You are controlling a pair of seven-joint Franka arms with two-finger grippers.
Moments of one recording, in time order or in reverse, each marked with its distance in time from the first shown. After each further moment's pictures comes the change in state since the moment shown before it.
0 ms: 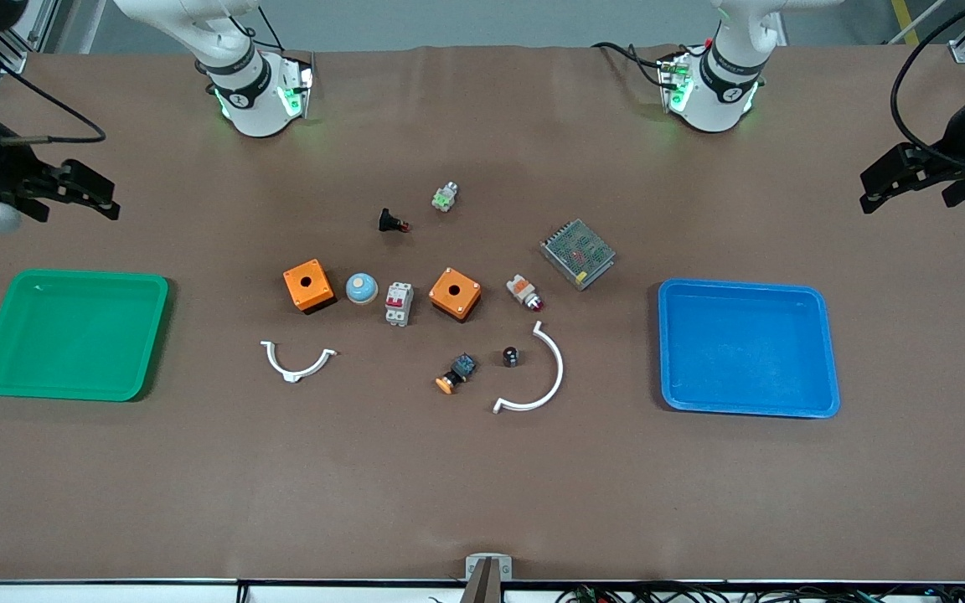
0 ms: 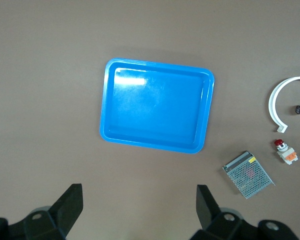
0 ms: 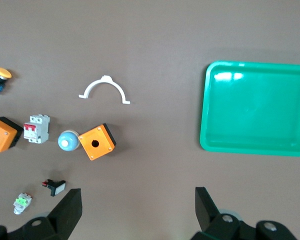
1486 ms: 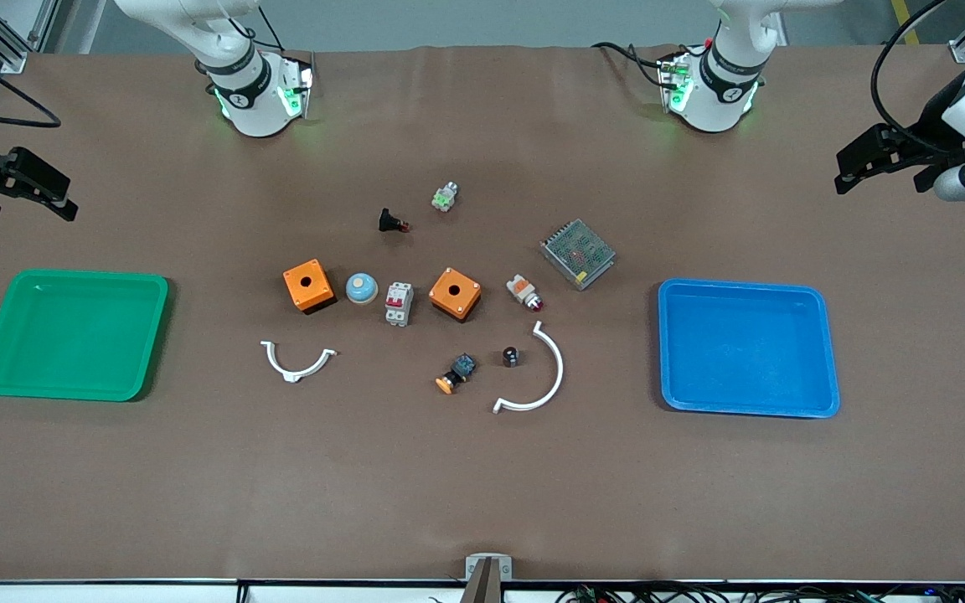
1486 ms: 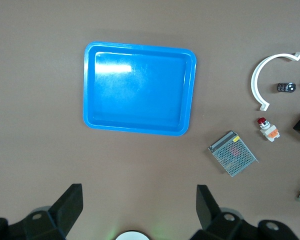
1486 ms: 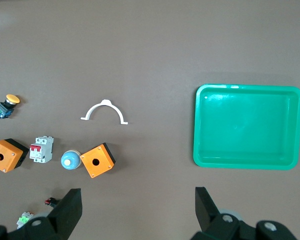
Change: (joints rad) left arm 0.008 -0.012 -0.036 -0.002 -0.059 -0.061 0.012; right arm -0.020 0.028 -0.003 0.103 -0.003 -0.002 0.001
